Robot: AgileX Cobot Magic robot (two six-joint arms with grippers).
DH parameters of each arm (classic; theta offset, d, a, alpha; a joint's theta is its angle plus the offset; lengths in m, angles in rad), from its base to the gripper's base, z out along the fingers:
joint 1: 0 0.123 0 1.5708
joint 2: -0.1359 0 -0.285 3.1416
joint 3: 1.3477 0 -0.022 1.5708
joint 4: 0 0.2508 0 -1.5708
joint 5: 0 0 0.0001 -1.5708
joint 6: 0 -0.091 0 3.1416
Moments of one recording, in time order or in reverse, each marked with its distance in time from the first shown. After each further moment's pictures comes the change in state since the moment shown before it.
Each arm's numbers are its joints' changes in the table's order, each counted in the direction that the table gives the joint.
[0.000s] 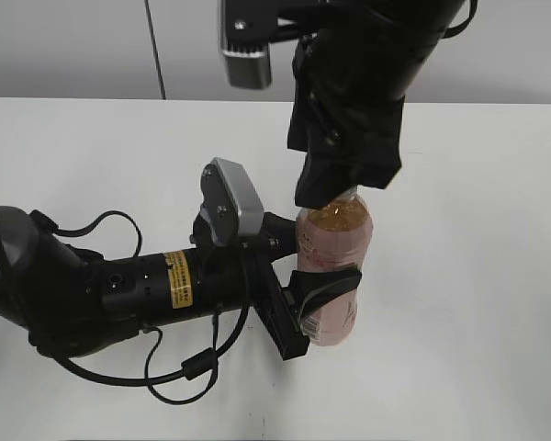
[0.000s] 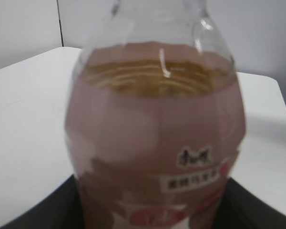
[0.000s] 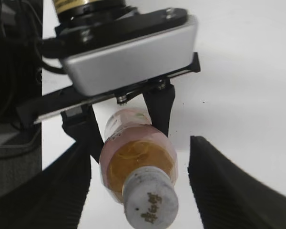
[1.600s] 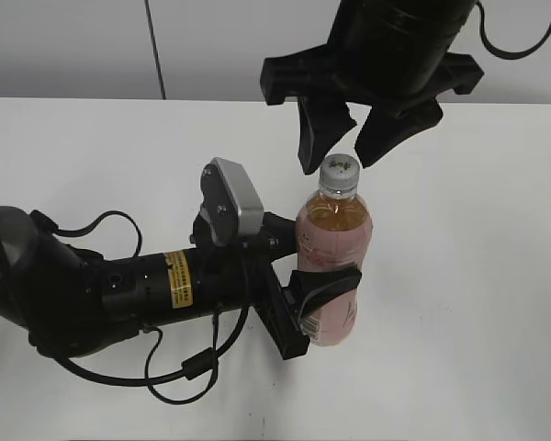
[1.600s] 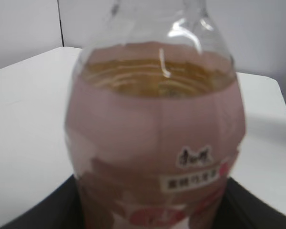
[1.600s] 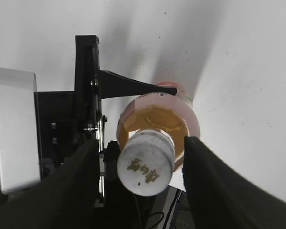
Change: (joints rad) left arm 0.000 0.000 0.000 -0.002 0.000 0.001; right arm 0.000 0.009 -0.008 -0.129 0.025 -1.388
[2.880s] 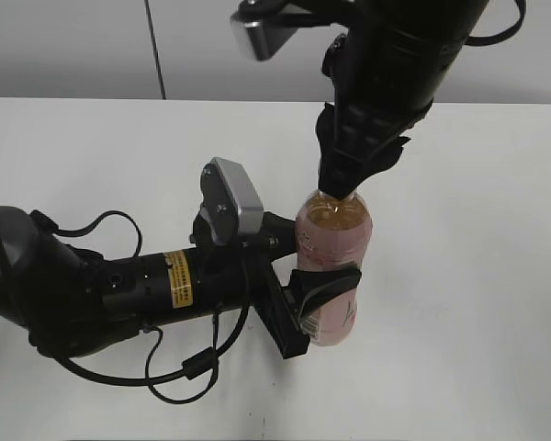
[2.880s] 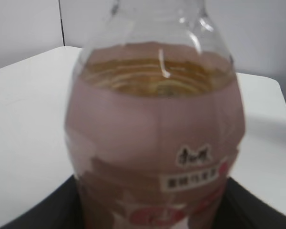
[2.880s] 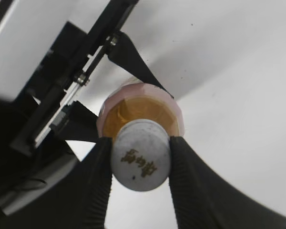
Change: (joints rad) left arm 0.000 0.000 0.000 -0.003 0.001 0.000; right arm 0.000 -0.001 0.038 -0.014 0.002 0.757
